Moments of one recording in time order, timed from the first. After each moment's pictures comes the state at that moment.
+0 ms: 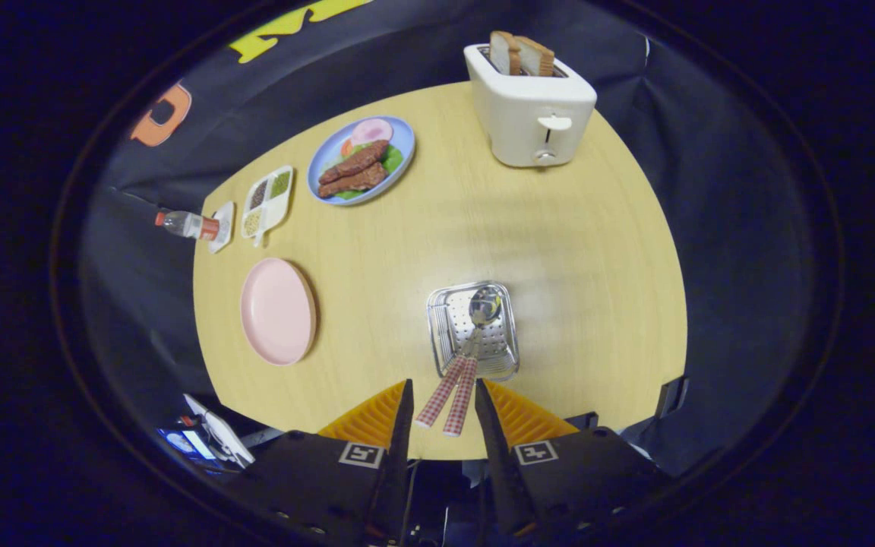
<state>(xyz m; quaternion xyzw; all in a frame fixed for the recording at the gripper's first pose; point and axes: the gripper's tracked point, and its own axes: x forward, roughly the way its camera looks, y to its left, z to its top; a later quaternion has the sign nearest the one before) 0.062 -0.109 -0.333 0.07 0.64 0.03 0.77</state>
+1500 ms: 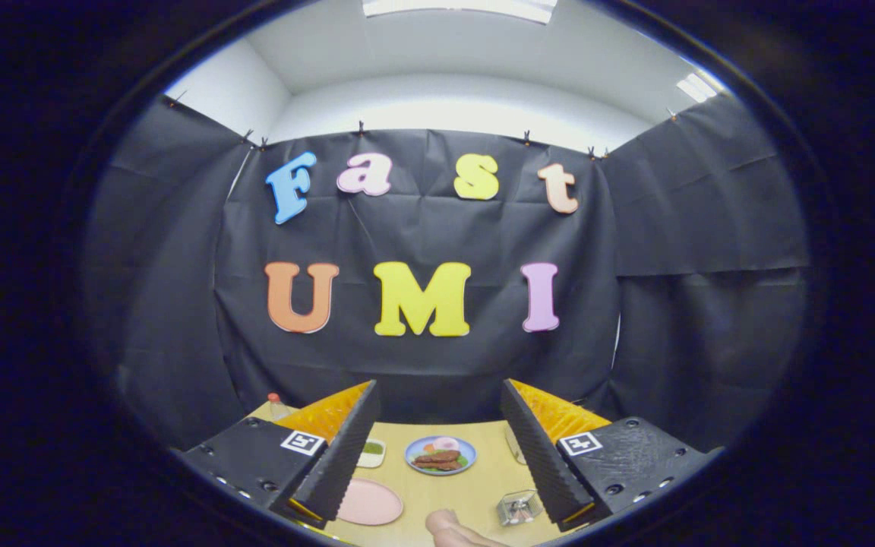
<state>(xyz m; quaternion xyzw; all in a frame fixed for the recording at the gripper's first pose) -0.033 0.041 -0.027 -0.01 -0.04 0.01 1.00</state>
